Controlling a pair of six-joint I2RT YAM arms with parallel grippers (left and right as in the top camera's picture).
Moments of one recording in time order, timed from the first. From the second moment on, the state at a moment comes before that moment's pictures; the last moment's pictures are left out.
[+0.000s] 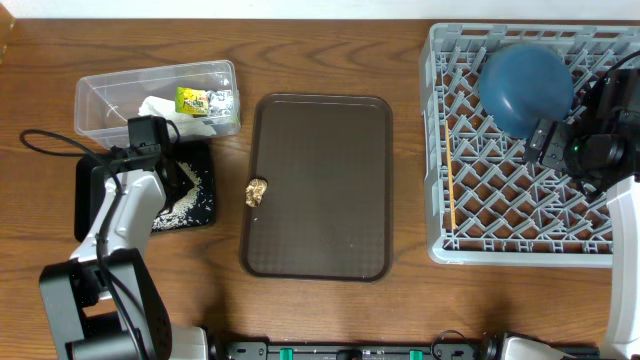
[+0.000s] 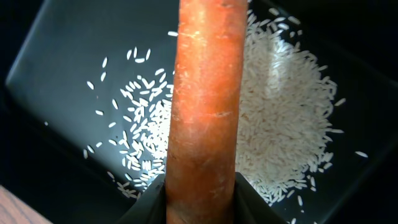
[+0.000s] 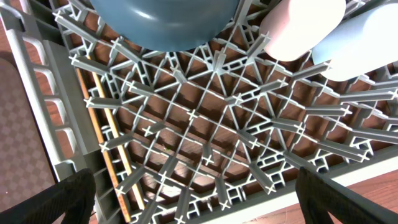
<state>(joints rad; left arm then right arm) 0.19 1.61 0.94 -0.63 -0.27 -0.51 -0.21 1.40 1.41 -1.11 0.04 0.17</state>
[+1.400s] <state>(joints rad) -0.17 1.62 0.95 -0.67 -0.03 -0.44 -0.21 1.40 1.41 -1.11 0.04 0.17</state>
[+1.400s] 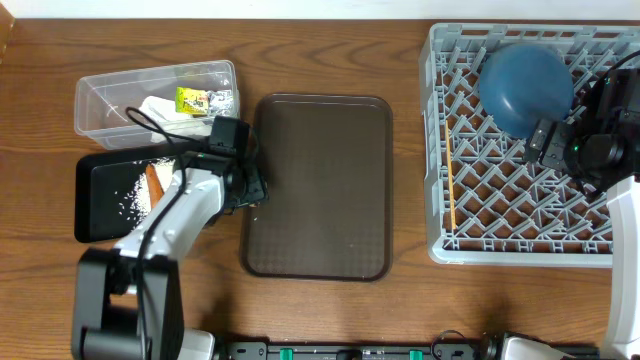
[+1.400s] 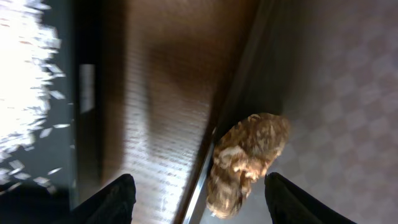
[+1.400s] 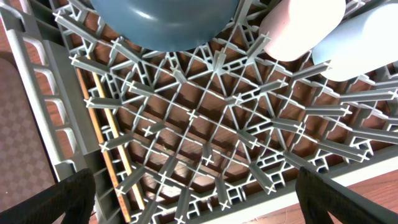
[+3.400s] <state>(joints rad) -0.27 1.68 0.95 -0.63 -0.08 -0.40 -0.21 1.40 1.41 -1.11 0.04 0.17</state>
